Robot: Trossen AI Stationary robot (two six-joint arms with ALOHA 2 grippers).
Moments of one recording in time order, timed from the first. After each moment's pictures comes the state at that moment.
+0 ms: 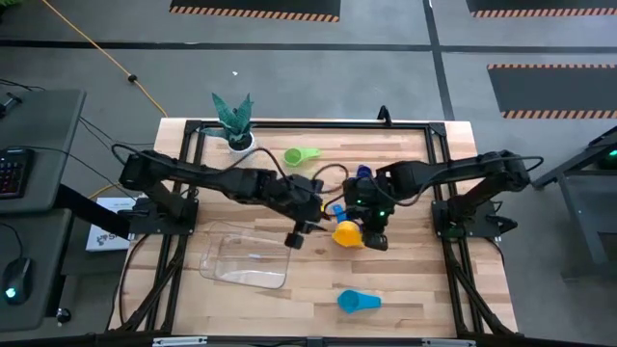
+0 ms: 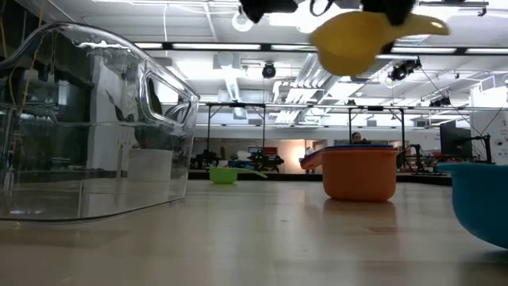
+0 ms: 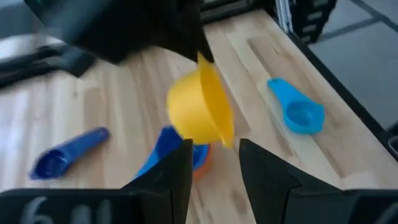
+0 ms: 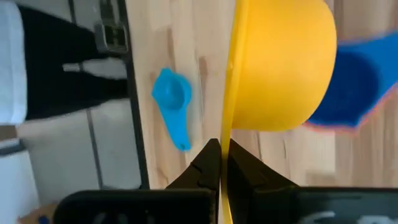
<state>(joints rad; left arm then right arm) -0.12 1.67 1.44 -0.41 0.09 0.21 0.11 1.53 1.37 -1.07 -0.46 0.31</state>
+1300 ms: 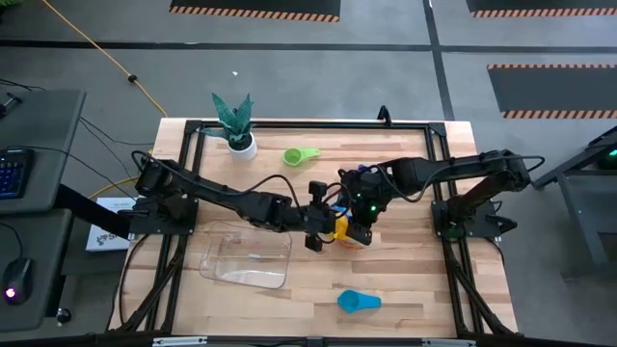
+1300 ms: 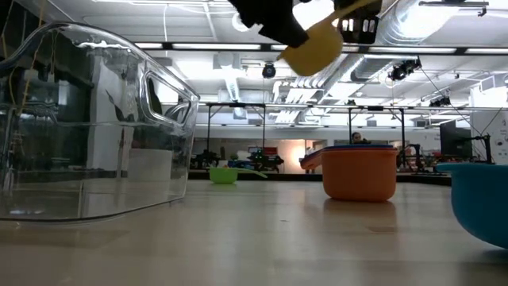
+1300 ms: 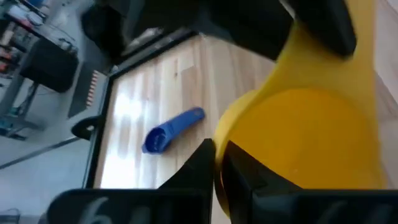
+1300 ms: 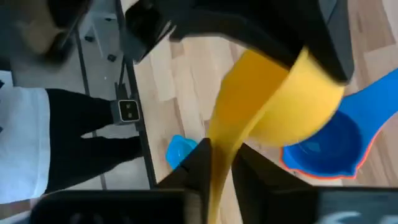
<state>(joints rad) -0.23 1.82 1.44 -0.32 -0.49 0.32 0.11 1.52 1.41 -0.93 -0.38 0.52</state>
